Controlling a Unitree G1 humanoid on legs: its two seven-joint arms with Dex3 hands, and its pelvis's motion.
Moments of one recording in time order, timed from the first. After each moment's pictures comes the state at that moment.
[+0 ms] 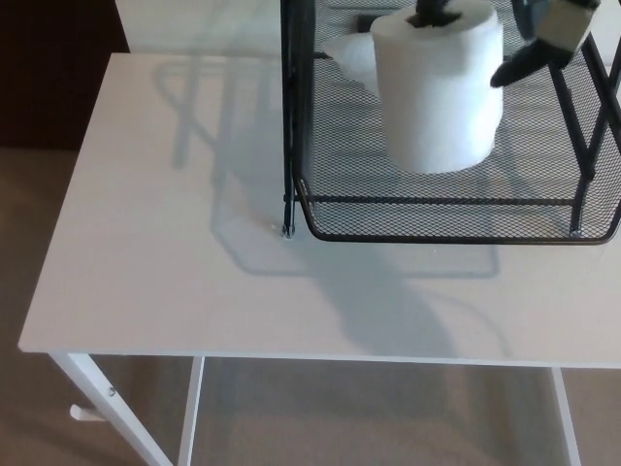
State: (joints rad) left_arm 0.14 0.73 0.35 1.22 -0.16 -0.03 -0.26; right_arm -1.26 -0.63 0.53 0.49 -0.62 -0.07 0.88
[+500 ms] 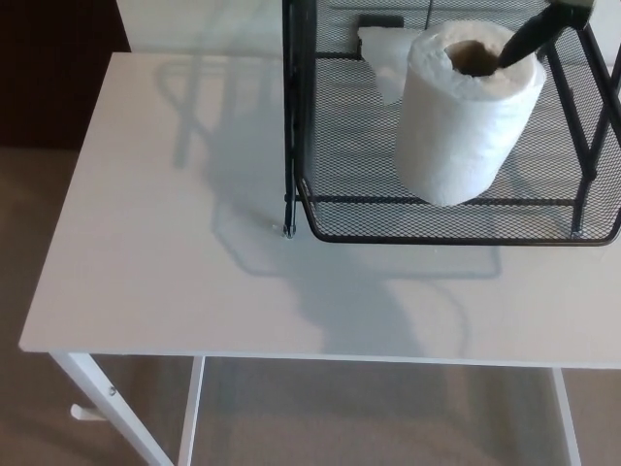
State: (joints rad) left_arm 0.15 0.73 0.35 1.22 -0.16 -0.03 -0.26; right_arm -1.44 -0.60 0.60 0.61 -0.62 -0.05 1.10
